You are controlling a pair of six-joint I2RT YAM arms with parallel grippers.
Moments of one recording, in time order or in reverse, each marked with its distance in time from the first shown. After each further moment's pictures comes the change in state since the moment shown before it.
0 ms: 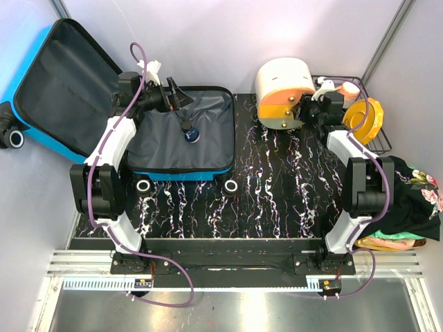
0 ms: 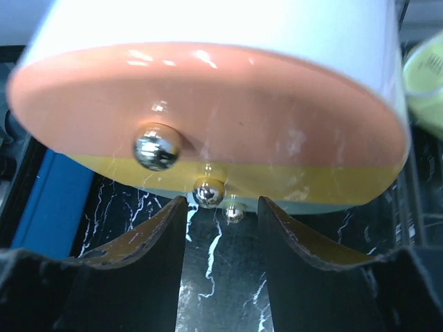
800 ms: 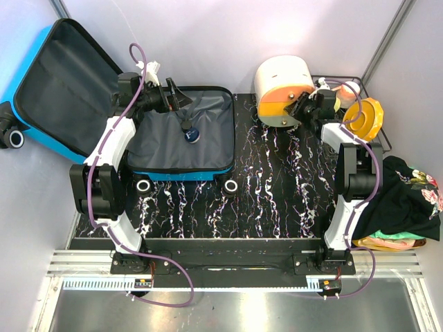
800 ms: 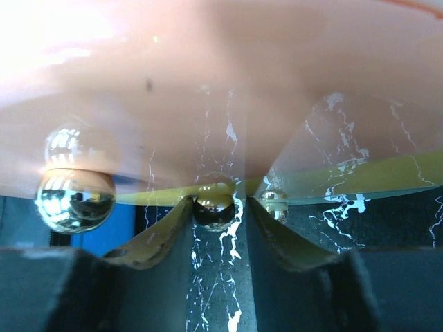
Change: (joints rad) left arm 0.005 0.000 0.000 -0.024 -0.032 0.015; right arm -0.006 0.233 0.164 -0.050 -0.040 0.364
